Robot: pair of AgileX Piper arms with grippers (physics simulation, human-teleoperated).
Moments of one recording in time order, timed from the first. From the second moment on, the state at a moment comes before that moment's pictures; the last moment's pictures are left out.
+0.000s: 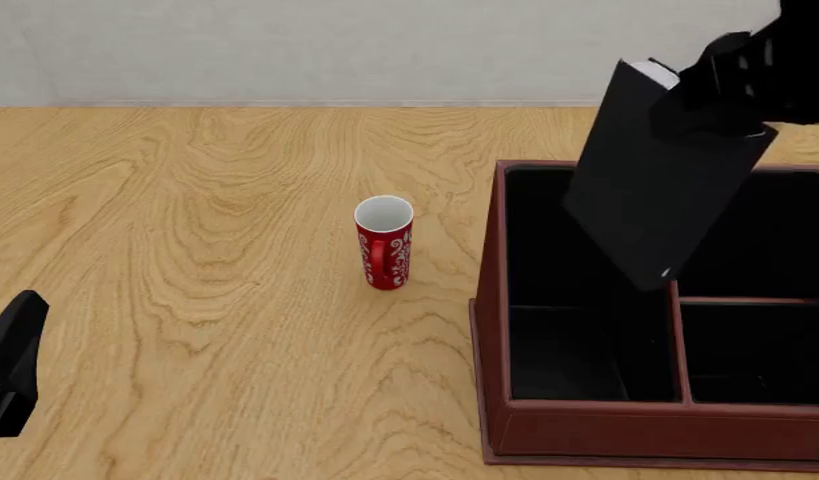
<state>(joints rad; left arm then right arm) 0.00 0.01 0.00 0.00 0.00 0.39 1.07 -1.25 1.02 0.05</state>
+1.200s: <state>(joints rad) 0.00 0.01 0.00 0.00 0.00 0.43 1.15 -1.05 0.88 0.04</state>
